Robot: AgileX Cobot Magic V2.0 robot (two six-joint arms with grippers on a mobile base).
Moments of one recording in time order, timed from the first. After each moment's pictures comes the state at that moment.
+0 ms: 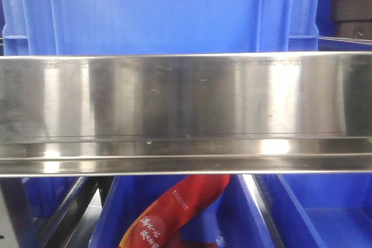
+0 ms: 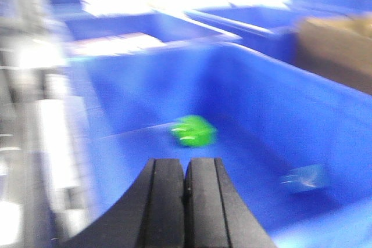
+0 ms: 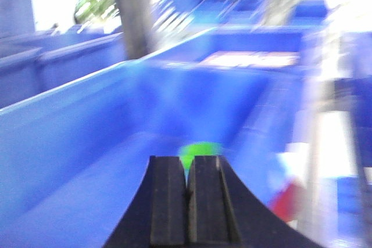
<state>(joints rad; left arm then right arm) -0.33 0.89 -0.93 -0.22 0.26 0.19 0.38 0.95 -0.89 0.42 0.11 -0.27</state>
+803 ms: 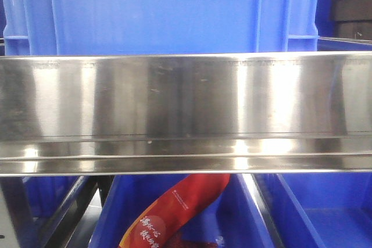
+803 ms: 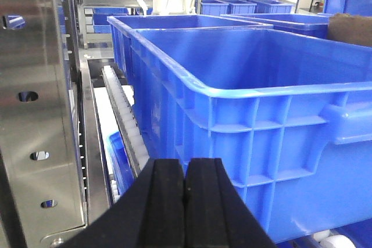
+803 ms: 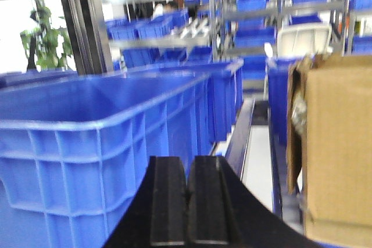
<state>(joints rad) -0.26 0.50 -0.56 -0.22 0.24 0.19 0.26 0.32 -0.42 0.42 0.10 -0.27</state>
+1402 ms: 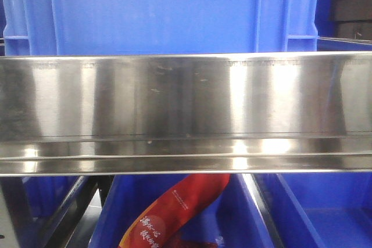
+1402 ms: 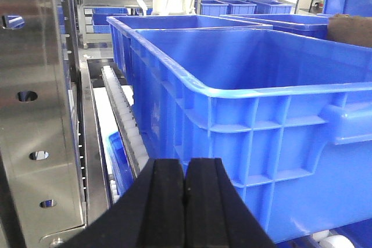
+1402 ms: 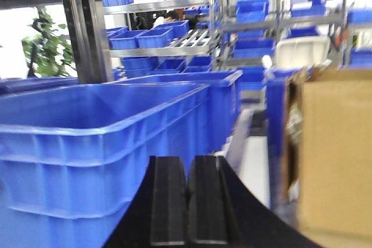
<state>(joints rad) -0.26 0.50 -0.55 -0.22 0.24 0.19 0.25 0.30 -0.41 0.37 0.10 -0.27</state>
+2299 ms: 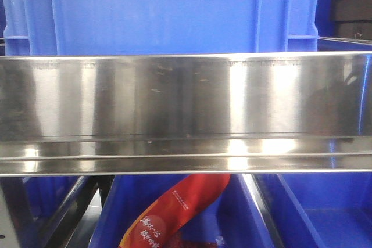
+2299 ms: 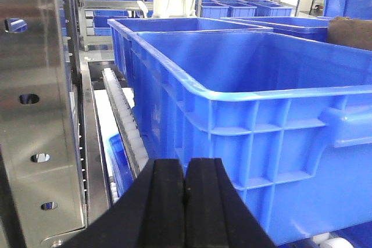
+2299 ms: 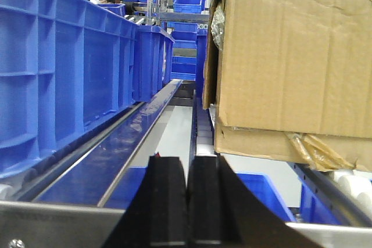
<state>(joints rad) -0.26 0.50 -0.55 -0.22 0.23 0.19 0.09 0.01 0.00 0.14 0.00 -0.12</state>
